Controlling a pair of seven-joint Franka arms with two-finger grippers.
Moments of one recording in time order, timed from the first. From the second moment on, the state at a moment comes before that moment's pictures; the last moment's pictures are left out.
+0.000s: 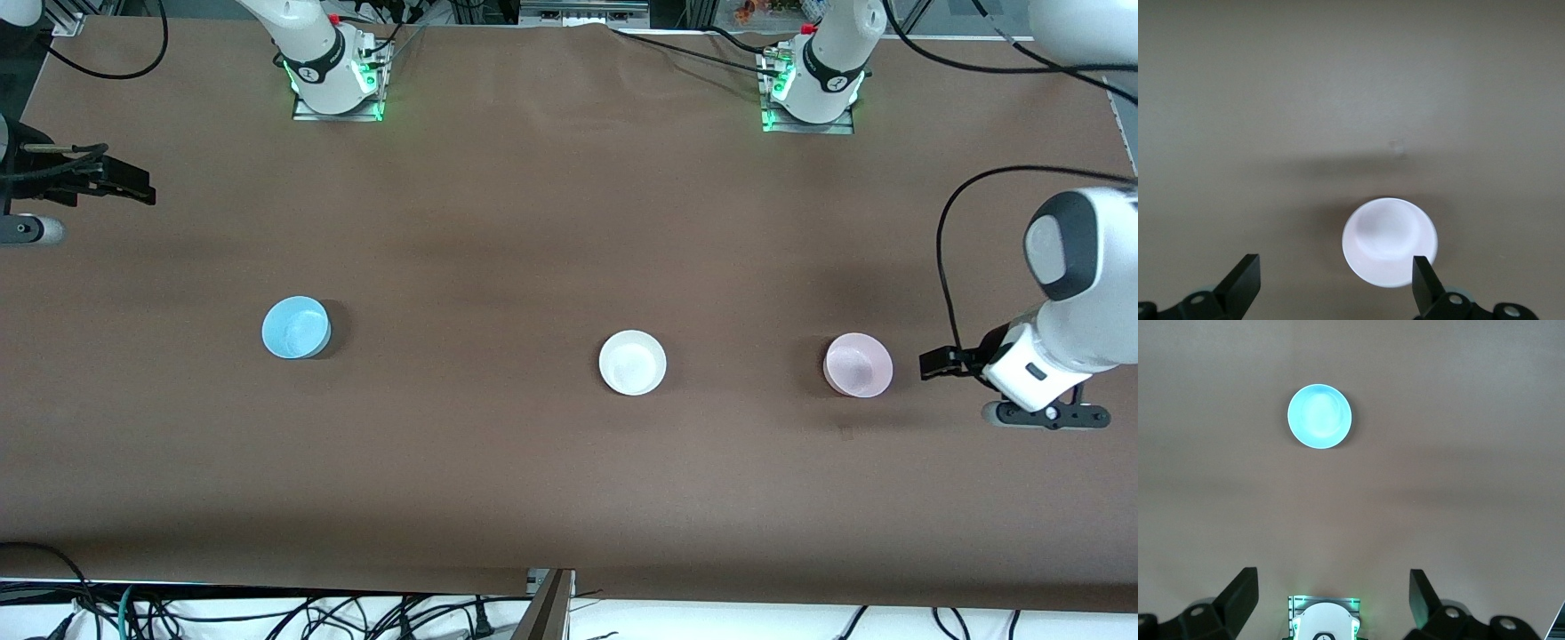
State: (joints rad) left arm -0.02 0.47 0.11 -1.59 -0.02 2.04 0.11; right arm 0.02 0.10 -0.05 -1.50 -0.05 1.38 -0.08
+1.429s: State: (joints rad) left arm -0.01 0.48 0.10 -2.04 -0.02 2.57 0.12; right arm -0.05 0.47 -0.06 -1.62 -0.04 1.85 -0.07
